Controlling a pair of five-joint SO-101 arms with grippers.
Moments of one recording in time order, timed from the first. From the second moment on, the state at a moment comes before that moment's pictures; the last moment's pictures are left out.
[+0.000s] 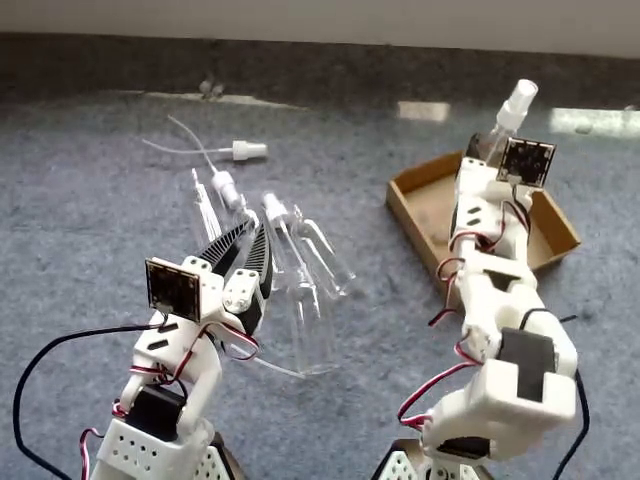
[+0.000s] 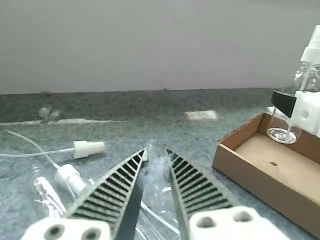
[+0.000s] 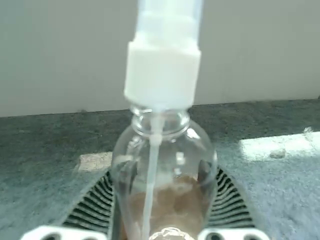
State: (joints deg) left arm 16.0 -104.0 96.0 22.5 13.8; right arm 8.0 6.4 43.9 -35.9 2.6
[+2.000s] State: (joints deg) left arm 16.0 -104.0 96.0 24.3 13.8; right arm 10.5 33.8 20.3 -37.2 2.6
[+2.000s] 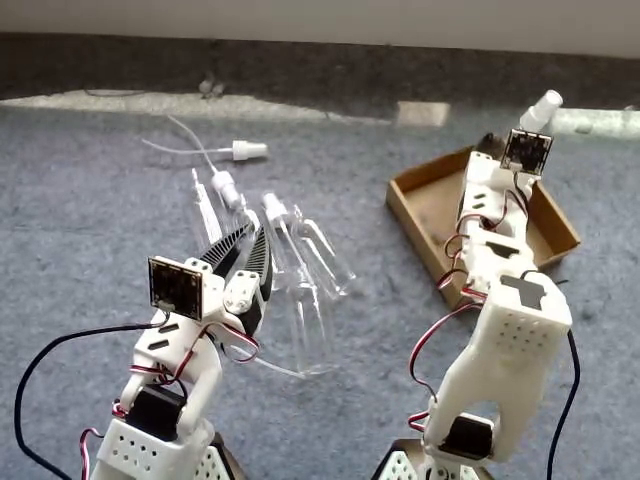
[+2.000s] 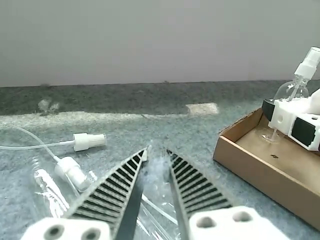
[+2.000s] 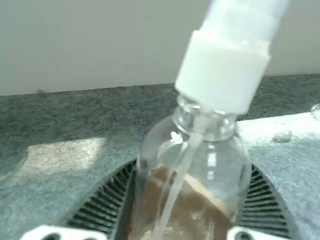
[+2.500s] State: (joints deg) left arm 16.0 -104.0 96.0 24.3 13.8; right arm 9.8 28.0 22.4 -32.7 5.8
